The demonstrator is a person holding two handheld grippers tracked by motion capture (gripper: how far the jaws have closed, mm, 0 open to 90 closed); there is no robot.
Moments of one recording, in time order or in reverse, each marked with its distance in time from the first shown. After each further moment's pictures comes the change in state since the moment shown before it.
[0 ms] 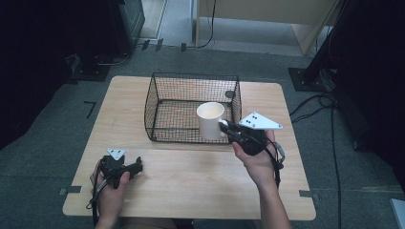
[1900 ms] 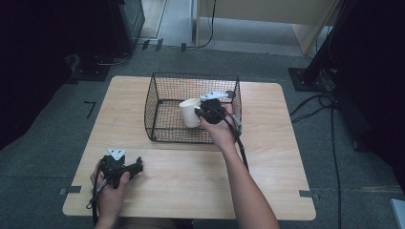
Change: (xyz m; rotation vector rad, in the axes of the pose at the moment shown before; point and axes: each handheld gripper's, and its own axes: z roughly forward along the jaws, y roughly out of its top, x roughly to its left) left arm 0.000 0.000 0.000 0.003 -0.008 0.011; right arm -0.022 -0.004 0.170 0.242 -0.057 0.046
